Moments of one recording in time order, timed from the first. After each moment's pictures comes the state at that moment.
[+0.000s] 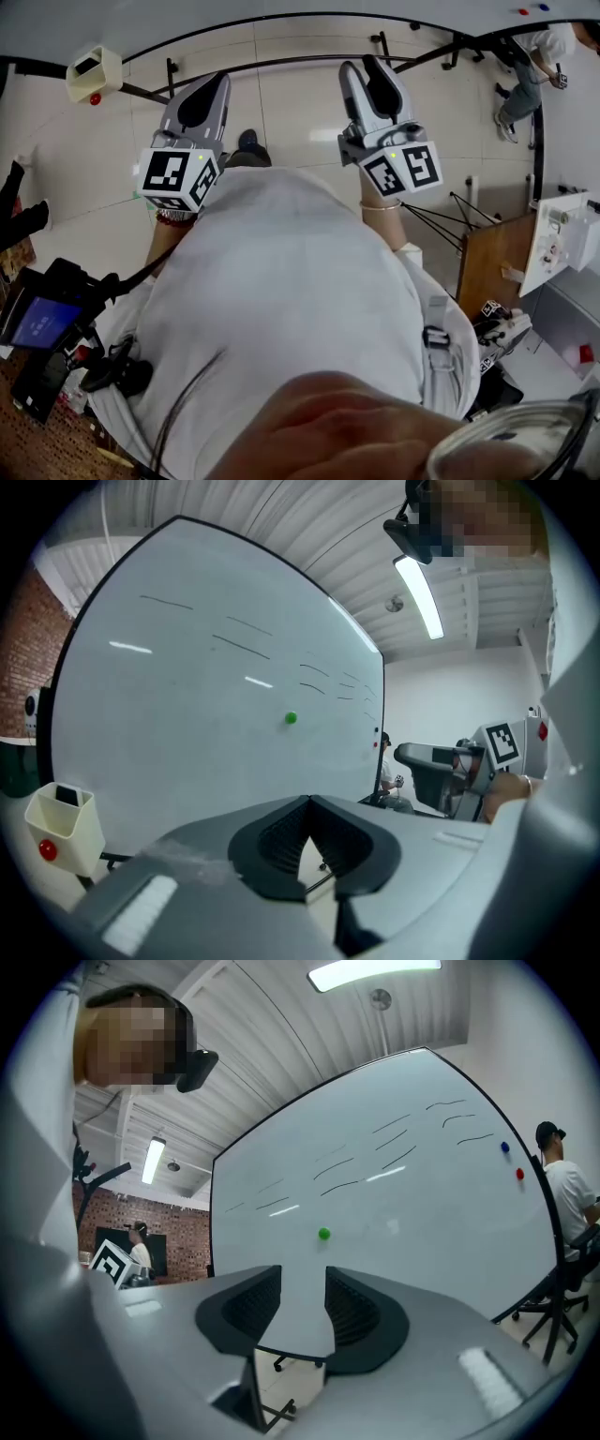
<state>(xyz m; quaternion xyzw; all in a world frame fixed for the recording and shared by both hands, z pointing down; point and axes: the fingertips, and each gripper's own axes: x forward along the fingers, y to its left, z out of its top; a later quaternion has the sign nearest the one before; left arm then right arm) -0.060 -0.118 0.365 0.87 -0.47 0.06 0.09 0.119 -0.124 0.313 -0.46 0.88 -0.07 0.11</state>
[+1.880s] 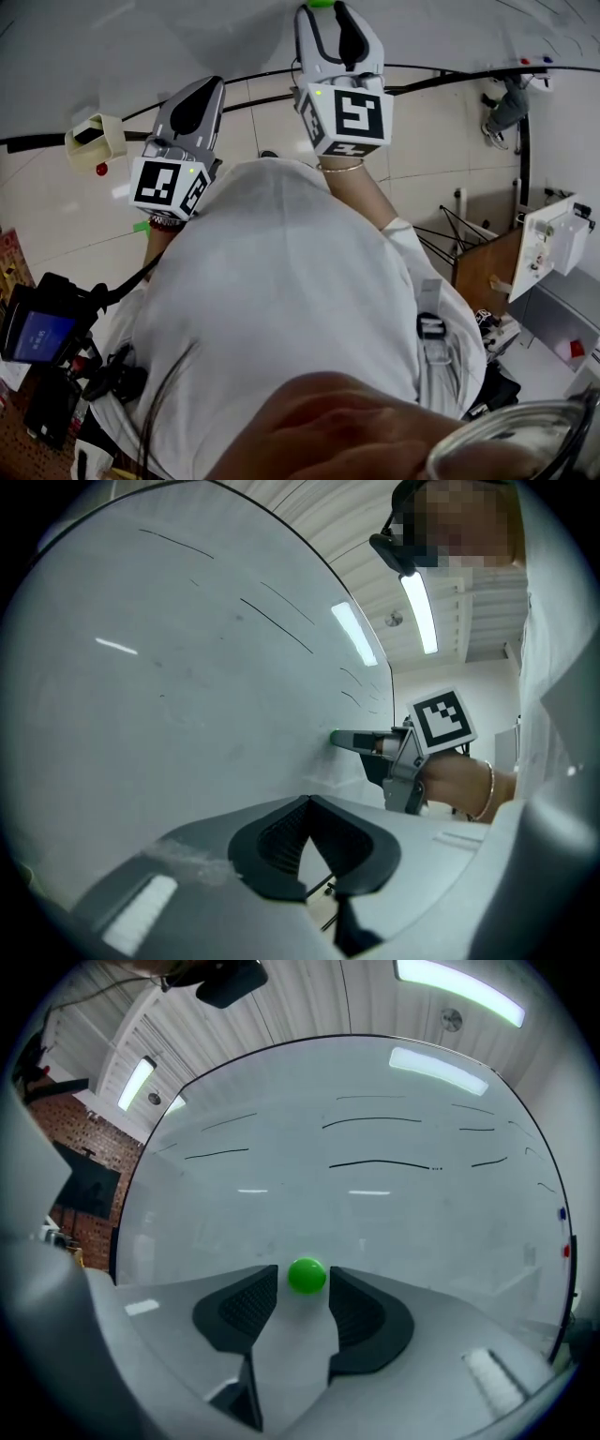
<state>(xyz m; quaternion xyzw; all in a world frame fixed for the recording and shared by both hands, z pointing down) -0.111 -0.249 0.338 0.90 -0.44 0.02 0.07 0.013 -0.328 0.259 -0.57 0.82 0.04 0.01</state>
